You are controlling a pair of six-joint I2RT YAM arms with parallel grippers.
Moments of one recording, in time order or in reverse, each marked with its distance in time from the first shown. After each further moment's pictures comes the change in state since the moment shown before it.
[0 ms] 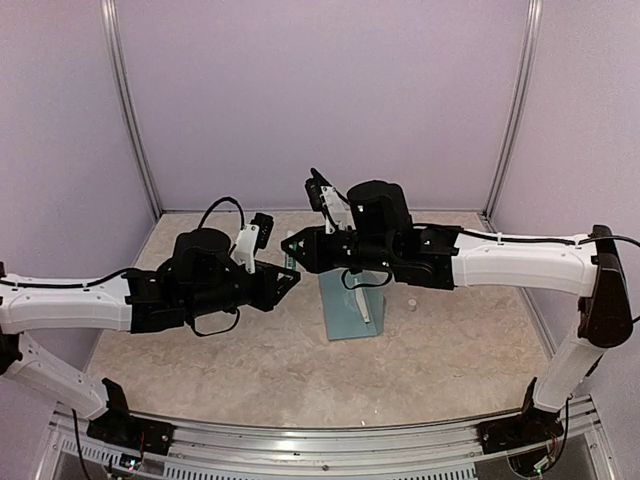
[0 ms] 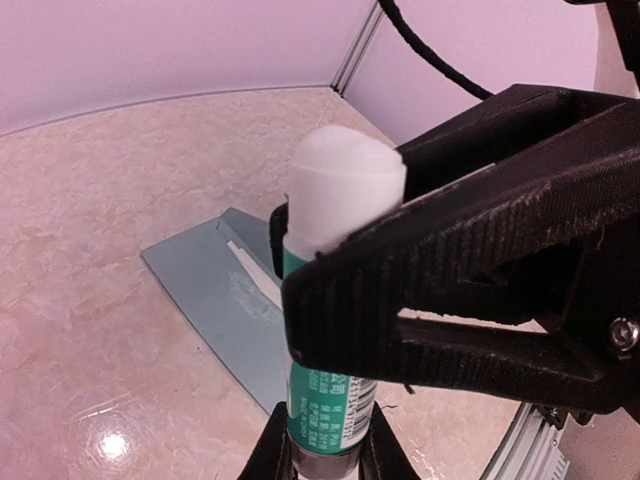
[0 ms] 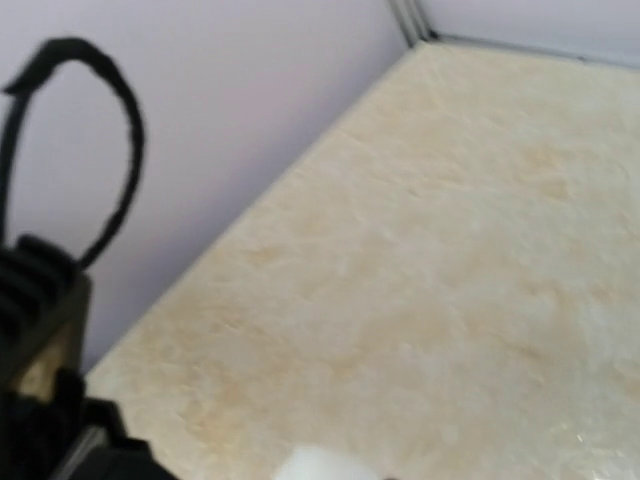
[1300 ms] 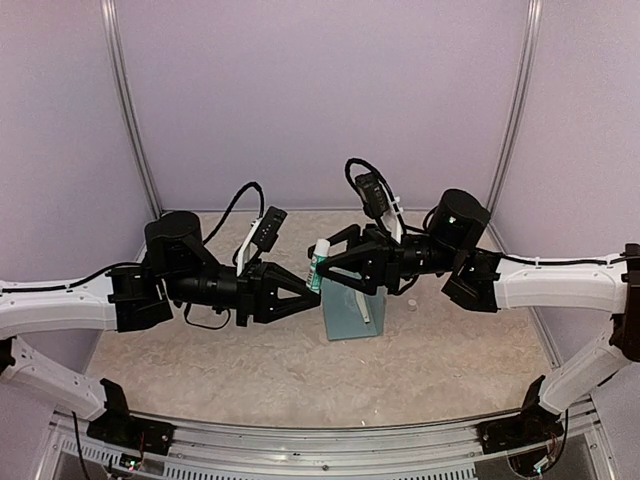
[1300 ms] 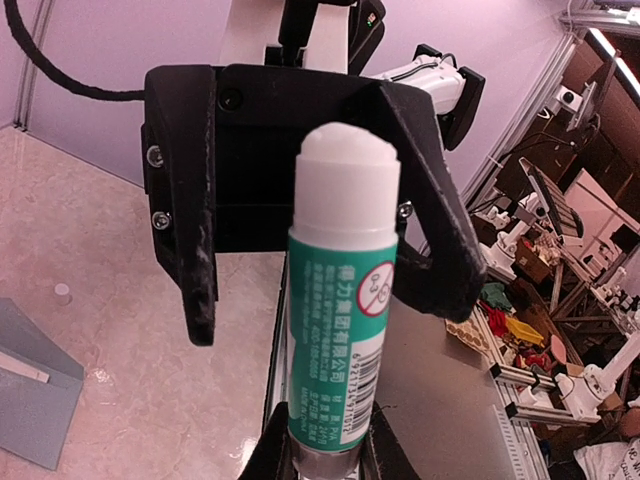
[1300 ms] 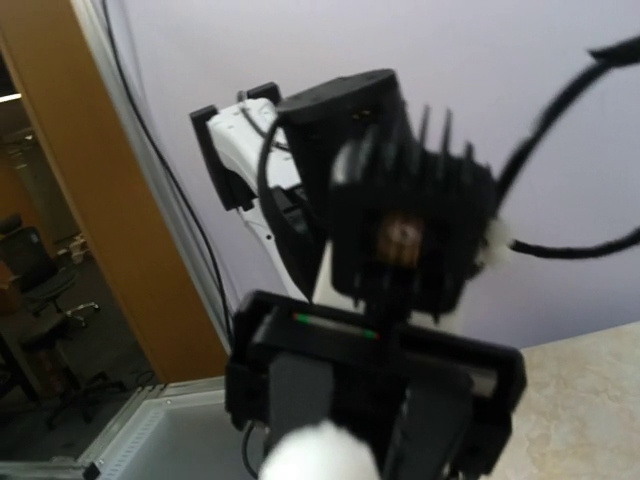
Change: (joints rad) left arm -0.008 -0.066 0.015 0.170 0.710 0.022; right arm -0.101 -0.232 -0.391 0.667 -0.834 0.010
